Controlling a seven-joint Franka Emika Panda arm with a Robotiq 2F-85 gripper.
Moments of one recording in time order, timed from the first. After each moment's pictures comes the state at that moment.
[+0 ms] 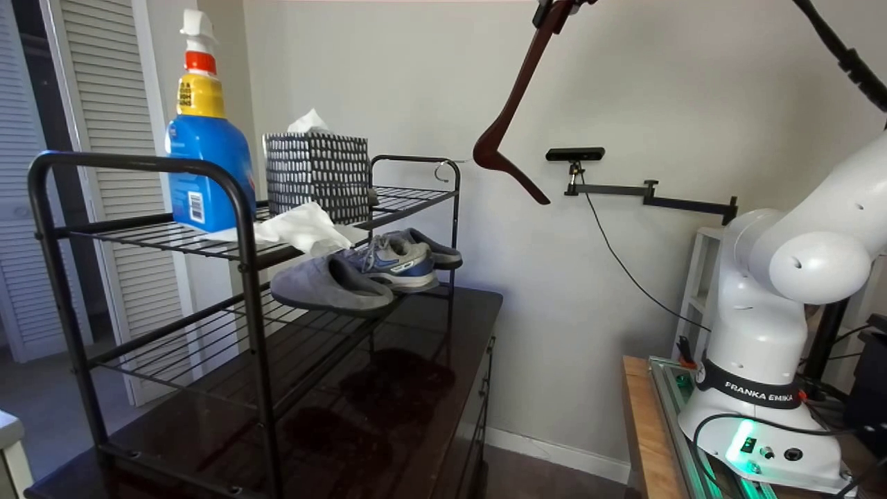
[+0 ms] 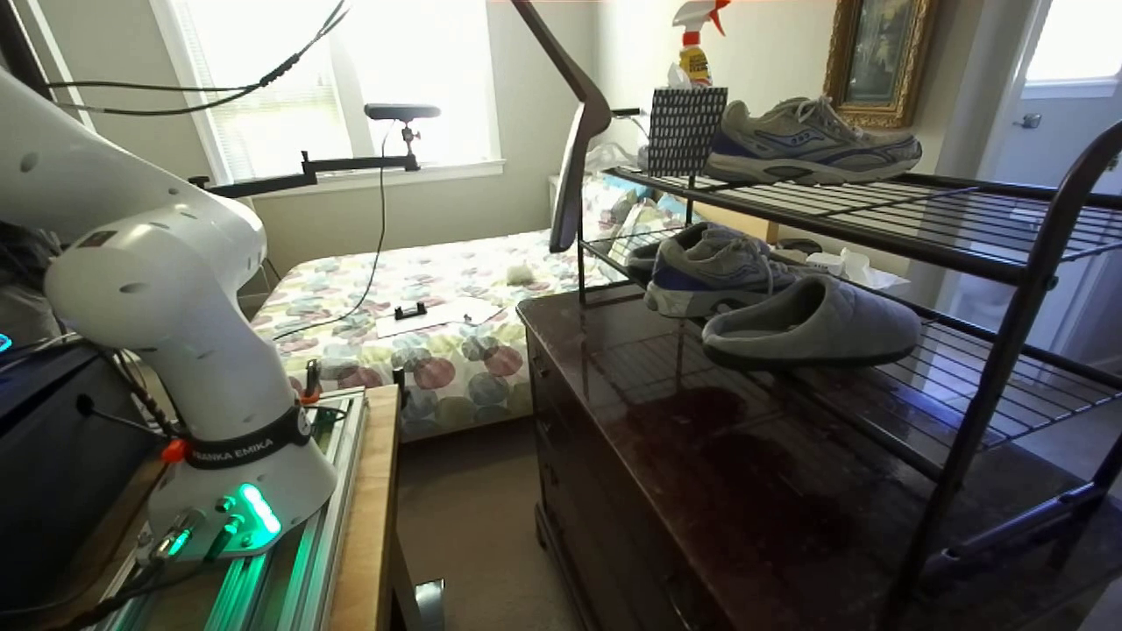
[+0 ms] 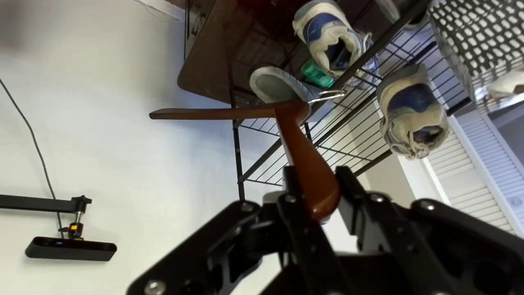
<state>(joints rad) -0.05 -0.70 0.43 -1.87 -0.34 1.55 1.28</state>
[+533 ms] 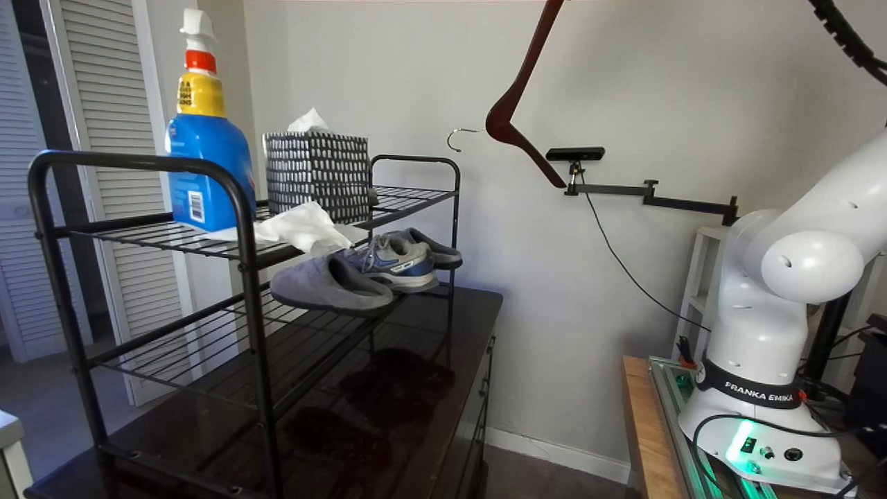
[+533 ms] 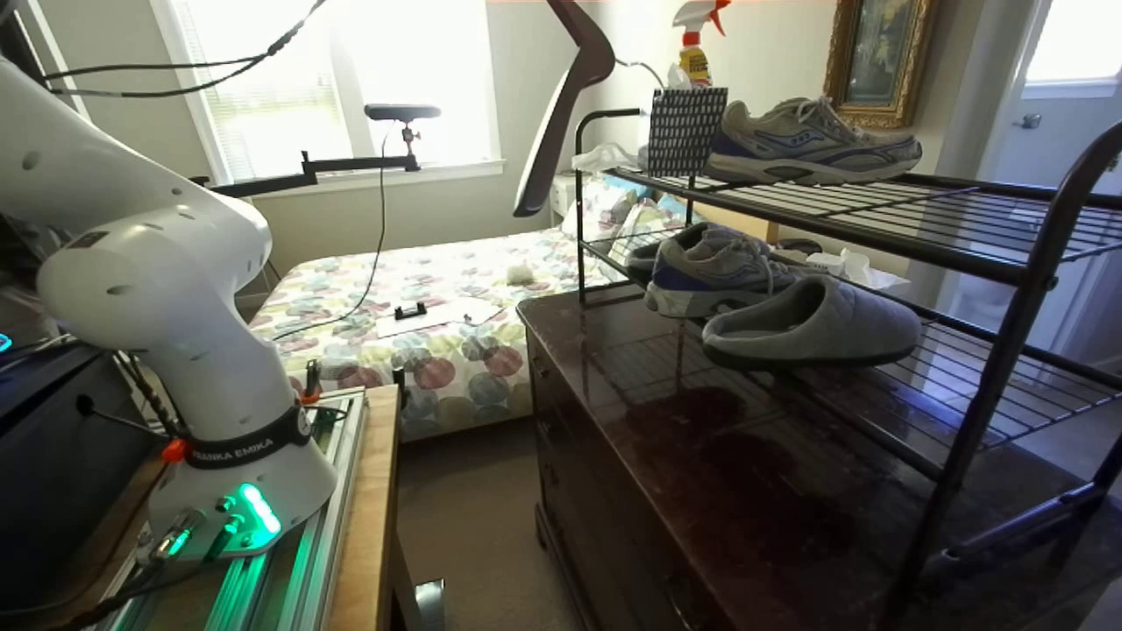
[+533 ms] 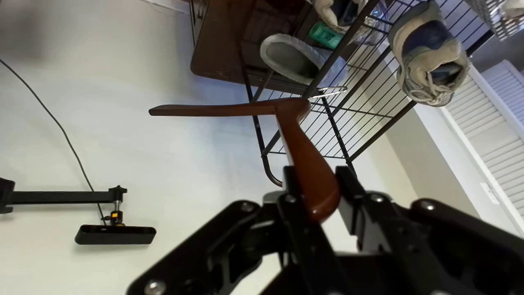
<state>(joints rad) -0.12 -0.67 0.42 -1.74 -0.36 1.47 1.32</state>
